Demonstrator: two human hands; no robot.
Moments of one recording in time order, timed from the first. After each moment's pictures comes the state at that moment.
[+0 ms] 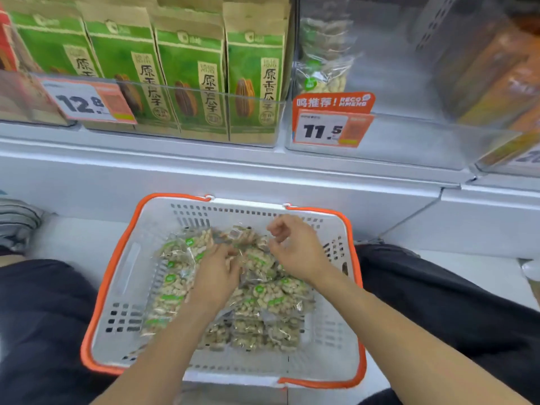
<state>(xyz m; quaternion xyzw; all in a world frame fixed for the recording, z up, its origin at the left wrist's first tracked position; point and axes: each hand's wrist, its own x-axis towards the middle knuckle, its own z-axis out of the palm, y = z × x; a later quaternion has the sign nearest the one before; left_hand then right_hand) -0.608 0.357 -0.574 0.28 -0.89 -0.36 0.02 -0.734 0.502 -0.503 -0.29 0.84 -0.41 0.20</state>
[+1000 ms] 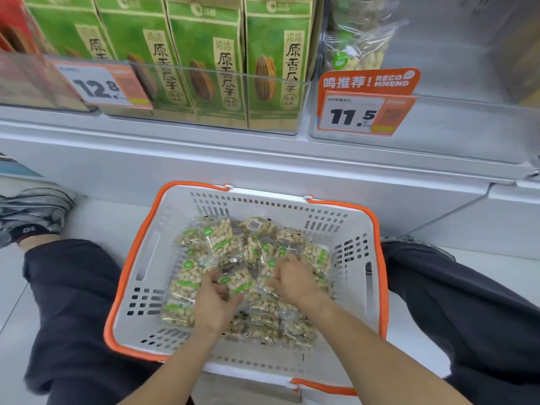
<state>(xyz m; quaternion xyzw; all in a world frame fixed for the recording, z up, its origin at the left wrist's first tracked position) -0.541 0.375 -0.612 0.49 -0.73 -0.47 0.00 -0.693 0.492 -0.614 -0.32 0.88 -0.09 0.35</state>
